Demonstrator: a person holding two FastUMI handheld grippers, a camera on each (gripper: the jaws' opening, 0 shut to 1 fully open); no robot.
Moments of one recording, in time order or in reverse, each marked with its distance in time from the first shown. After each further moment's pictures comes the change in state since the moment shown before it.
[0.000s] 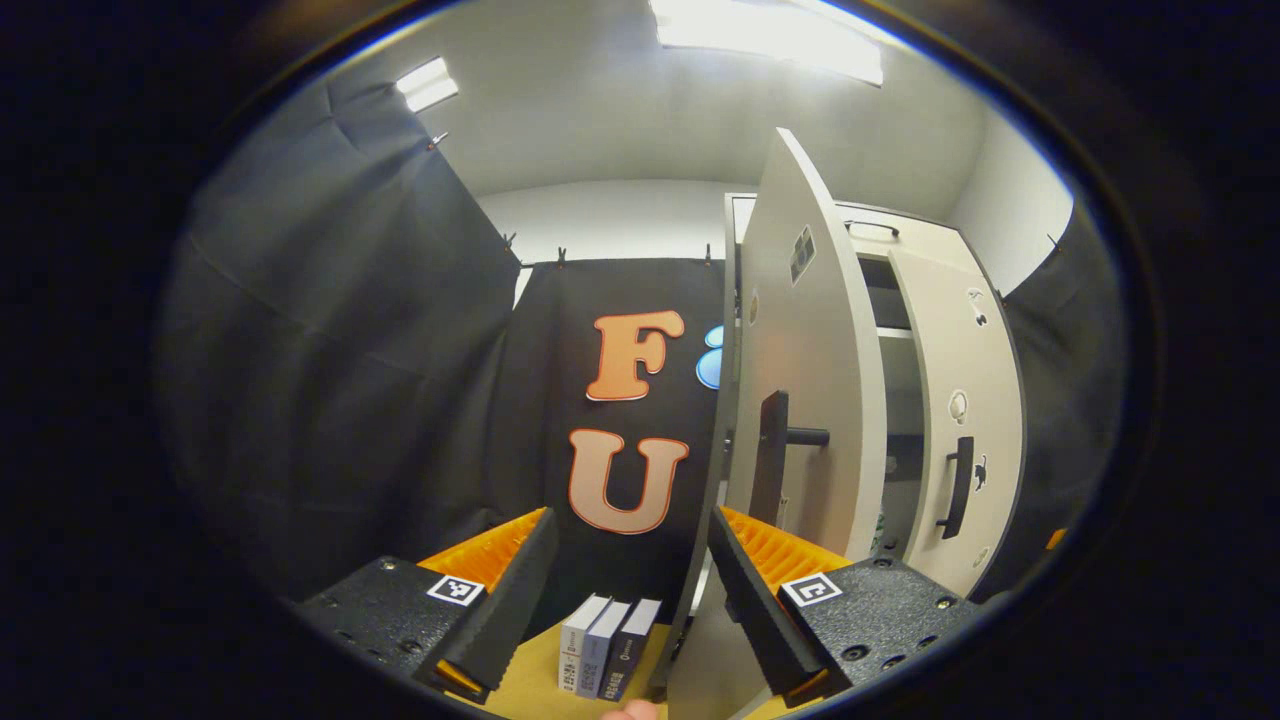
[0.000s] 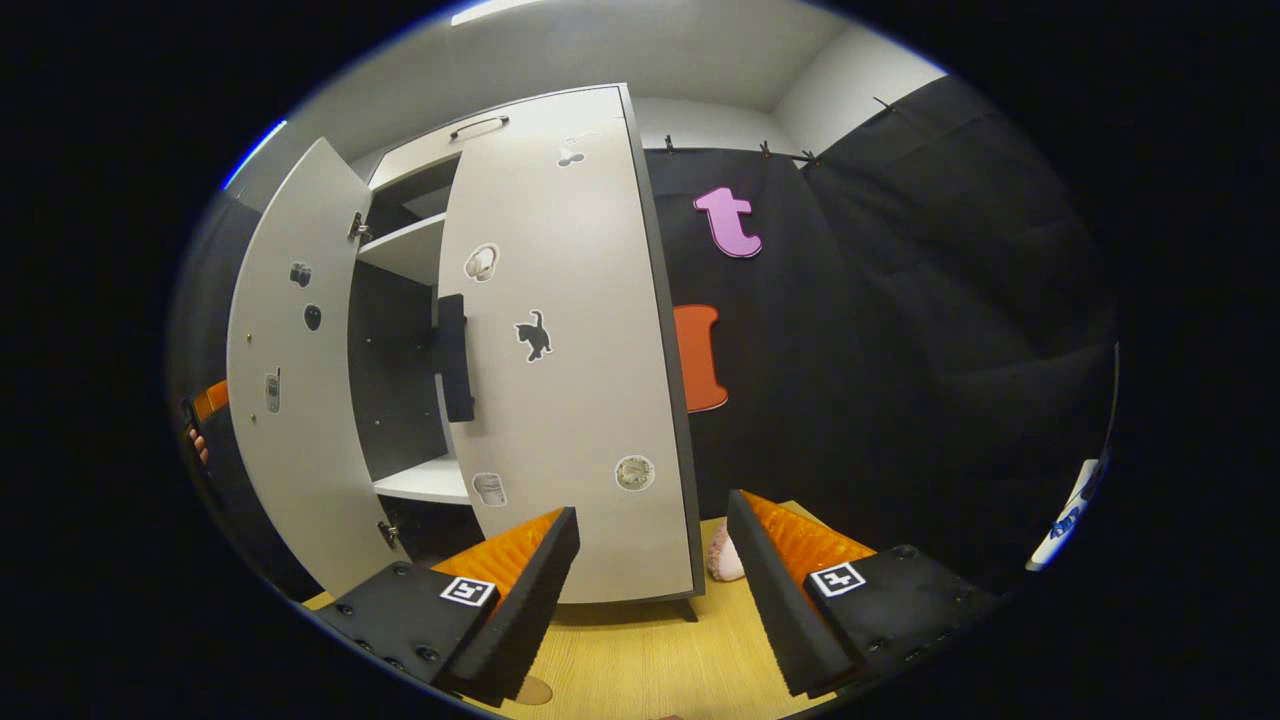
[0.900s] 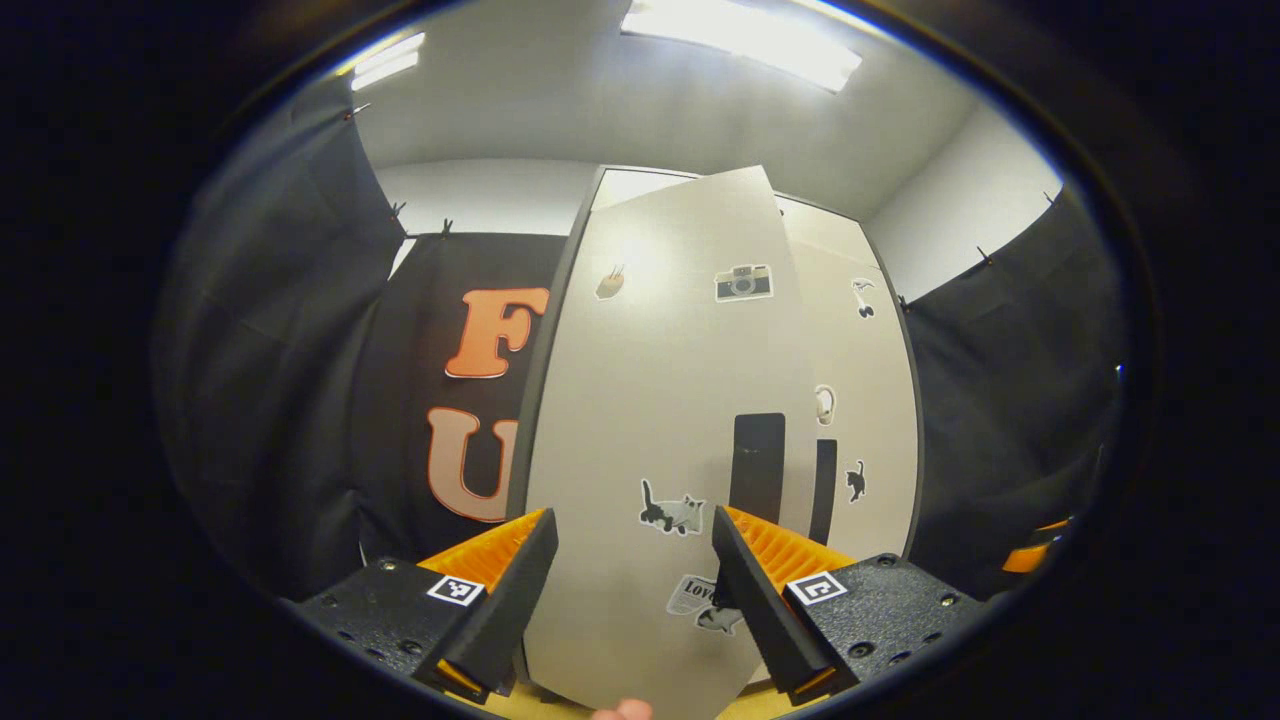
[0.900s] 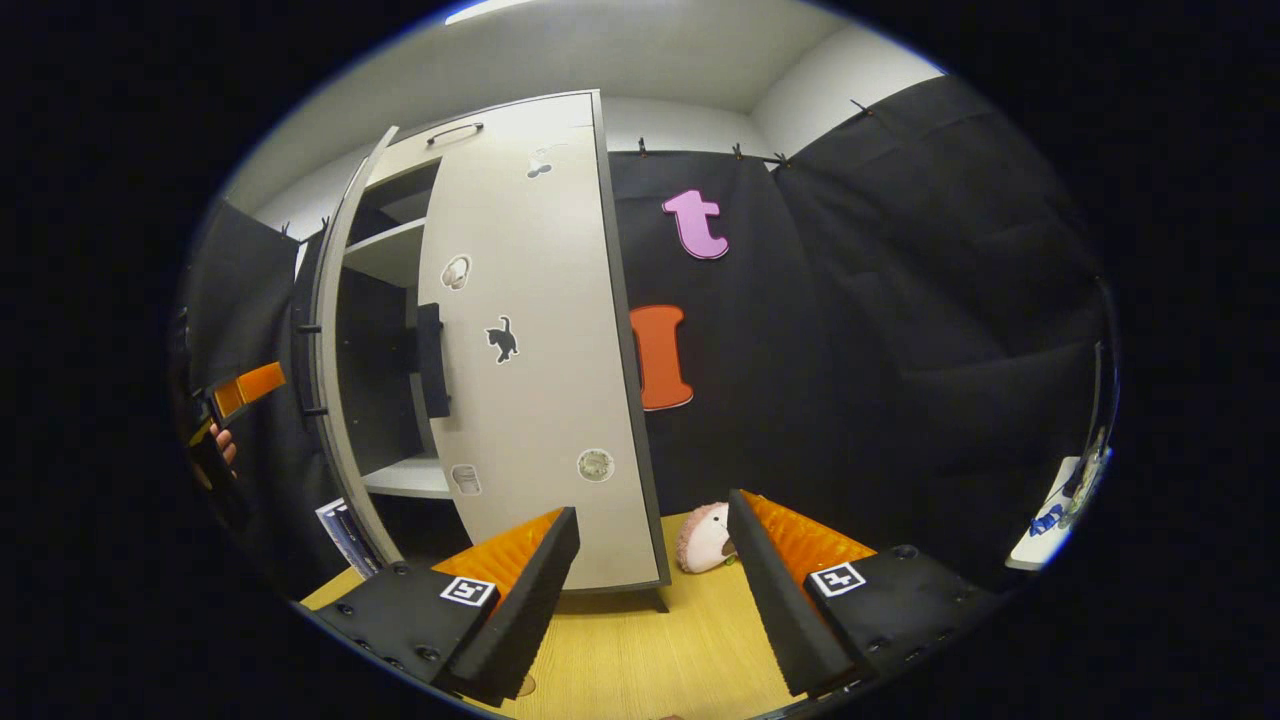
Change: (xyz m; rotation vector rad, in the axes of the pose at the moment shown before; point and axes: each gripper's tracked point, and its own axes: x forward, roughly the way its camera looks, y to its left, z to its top) left arm 0.028 -0.153 -0.020 -0.068 0.033 -0.309; right arm -0.040 -0.032 0.007 0.010 0.023 -0.109
